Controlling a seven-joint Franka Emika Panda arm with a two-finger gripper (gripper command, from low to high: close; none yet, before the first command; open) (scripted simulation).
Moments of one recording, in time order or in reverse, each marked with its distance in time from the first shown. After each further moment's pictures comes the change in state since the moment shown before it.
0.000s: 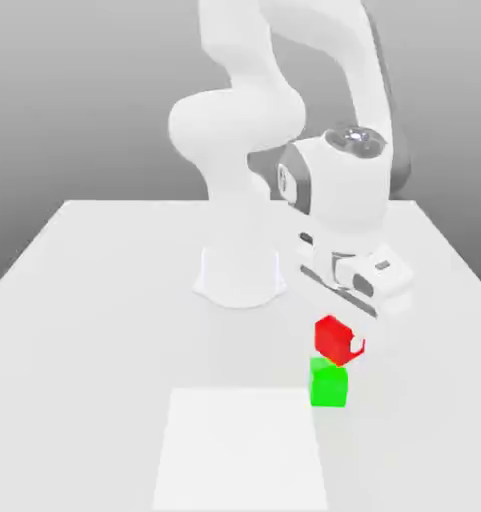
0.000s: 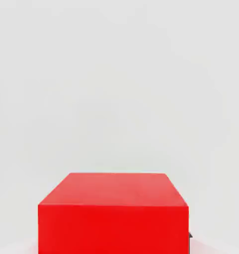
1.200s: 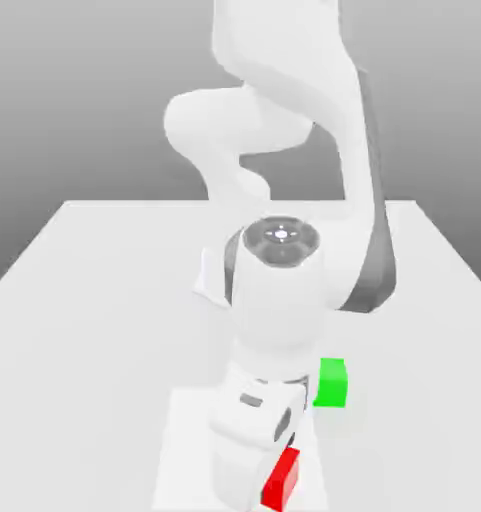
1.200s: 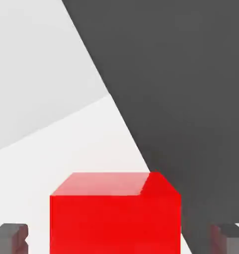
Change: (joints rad) arm -0.362 0.412 0.021 0.481 0.042 -0.053 0.711
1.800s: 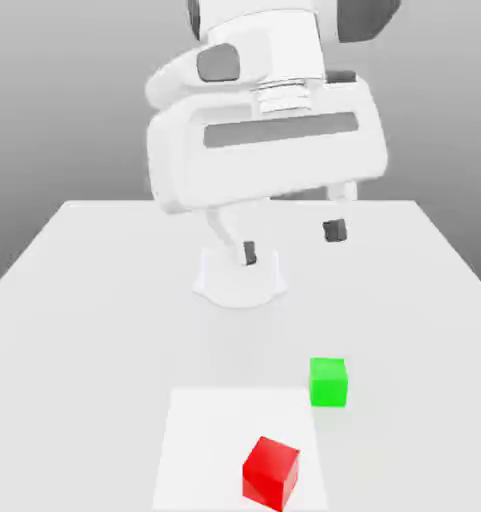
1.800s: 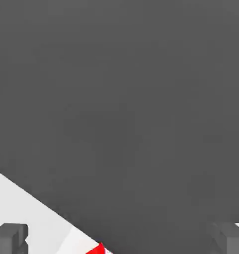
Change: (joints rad) arm 0.032 -0.533 -0.070 0.047 0.006 -0.303 0.391
